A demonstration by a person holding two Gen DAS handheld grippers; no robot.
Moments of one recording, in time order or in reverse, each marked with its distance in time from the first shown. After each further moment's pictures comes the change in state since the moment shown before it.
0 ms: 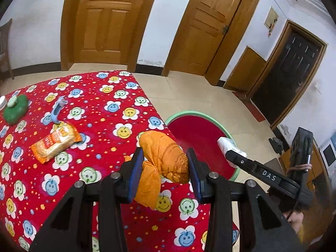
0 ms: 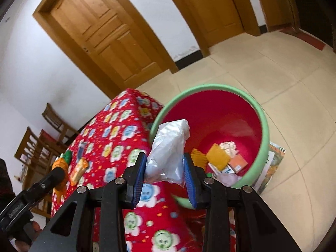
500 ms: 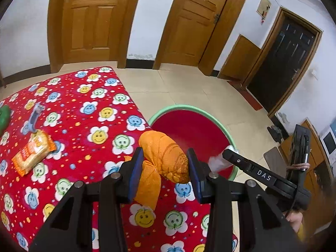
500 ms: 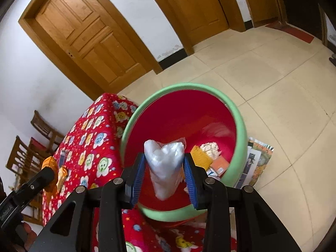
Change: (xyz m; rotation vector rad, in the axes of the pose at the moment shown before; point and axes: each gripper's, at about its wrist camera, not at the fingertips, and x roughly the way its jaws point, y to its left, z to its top) left arm 0.041 -0.031 0.007 0.068 0.057 -0.023; right arm 0.010 -0.038 0.007 0.046 -0.007 -0.079
